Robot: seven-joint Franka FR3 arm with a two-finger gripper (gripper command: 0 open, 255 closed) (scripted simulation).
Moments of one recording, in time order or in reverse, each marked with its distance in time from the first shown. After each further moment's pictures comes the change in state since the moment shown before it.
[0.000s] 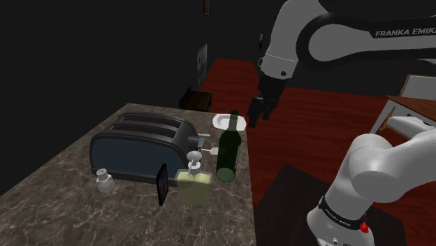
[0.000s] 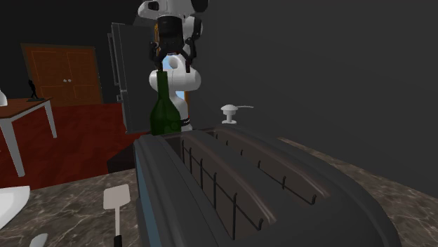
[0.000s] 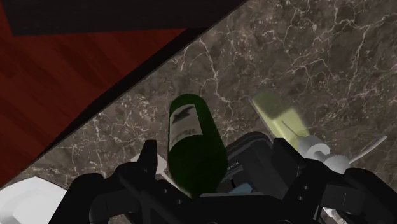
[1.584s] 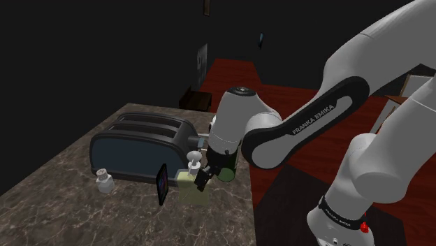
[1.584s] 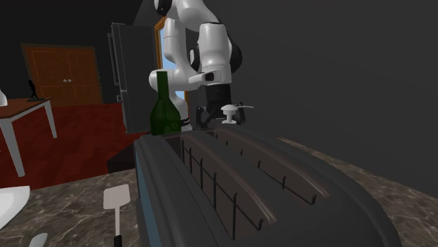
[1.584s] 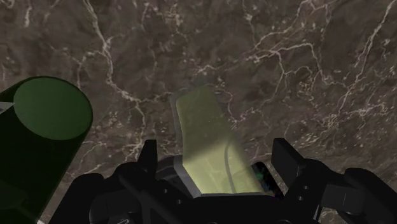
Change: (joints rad) arm 0.049 0.579 0.341 -0.086 0.019 0.782 0.192
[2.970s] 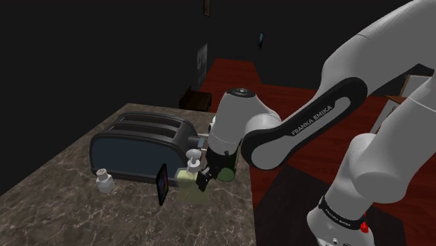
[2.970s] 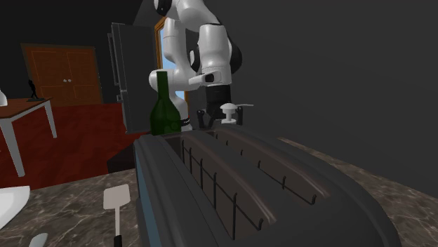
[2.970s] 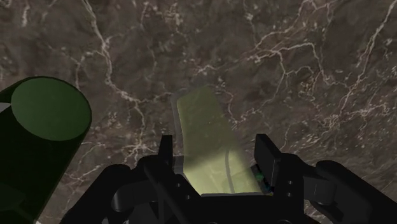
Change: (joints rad) arm -0.003 0.010 0.002 0.000 -0.005 0.010 0.003
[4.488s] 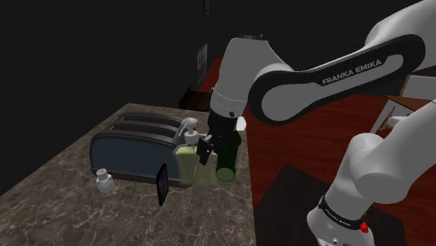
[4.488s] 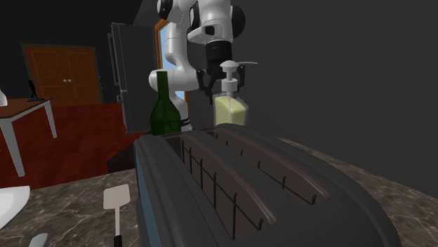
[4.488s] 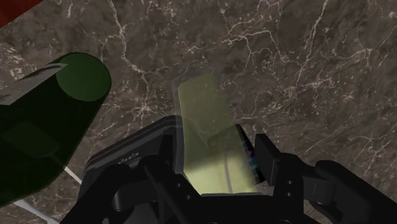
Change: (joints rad) arm 0.028 -0.209 -0.069 0.158 0.047 -0.359 -0.039
